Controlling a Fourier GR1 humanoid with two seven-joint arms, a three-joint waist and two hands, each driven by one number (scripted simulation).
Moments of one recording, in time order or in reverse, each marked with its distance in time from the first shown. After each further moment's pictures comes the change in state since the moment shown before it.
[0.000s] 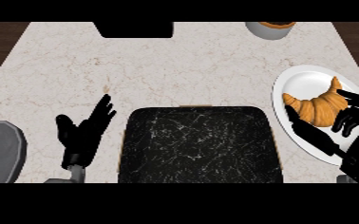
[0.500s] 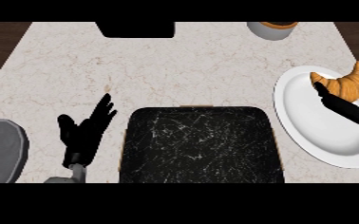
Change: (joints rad) left arm -0.010 -0.005 0.009 0.024 -0.012 -0.011 -0.023; right arm -0.187 -0.075 -0.193 0.444 -0.483 0.059 -0.446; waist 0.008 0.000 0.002
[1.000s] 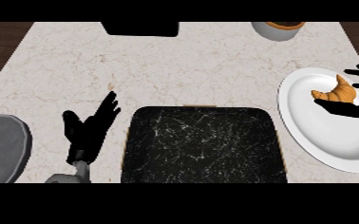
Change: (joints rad) left arm -0.021 -0.014 -0.014 -0.010 -0.003 -0.005 0.031; right arm -0.203 -0.023 -0.034 0.495 -0.114 0.336 -0.182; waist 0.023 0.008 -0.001
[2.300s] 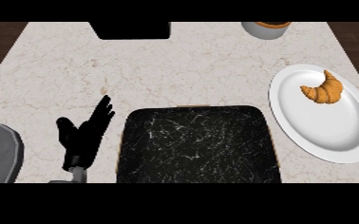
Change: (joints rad) left arm 0.045 -0.017 0.033 -0.012 -0.025 0.005 -0.026; right arm 0.172 -0.088 -0.372 0.213 -0.412 0.693 -0.550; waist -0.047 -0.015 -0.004
